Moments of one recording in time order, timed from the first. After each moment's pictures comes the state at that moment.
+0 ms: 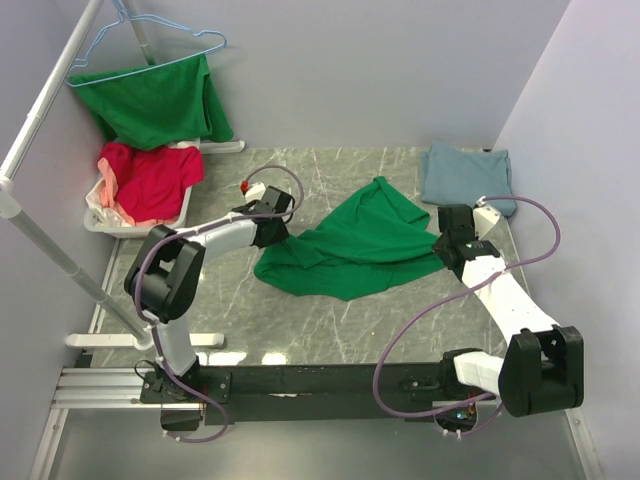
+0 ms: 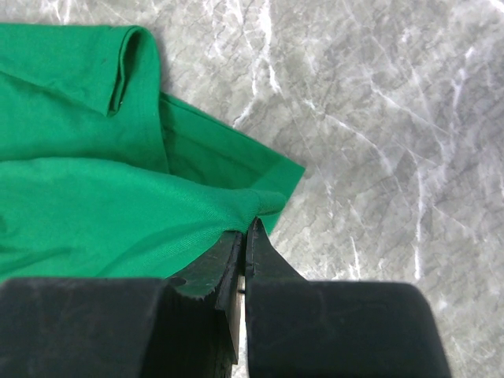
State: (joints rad) left arm -0.52 1.83 1.18 -0.34 -0.38 -0.85; right arm 0.12 1.18 0.77 -0.45 0.46 0.72
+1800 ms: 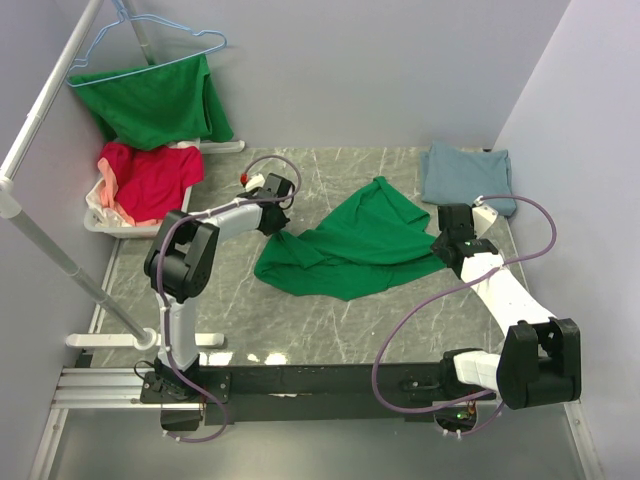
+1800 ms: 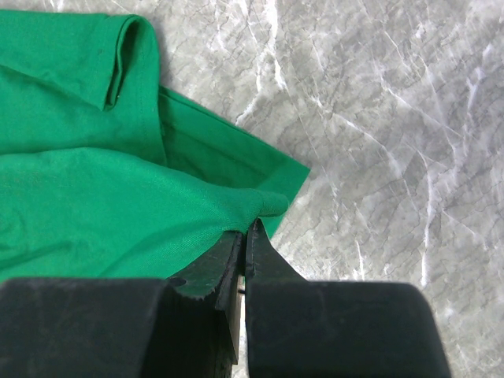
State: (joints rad) left arm -0.46 2.02 1.37 -0.36 -0.33 -0.92; right arm 0.10 1.22 0.77 -0.43 0.43 0.70
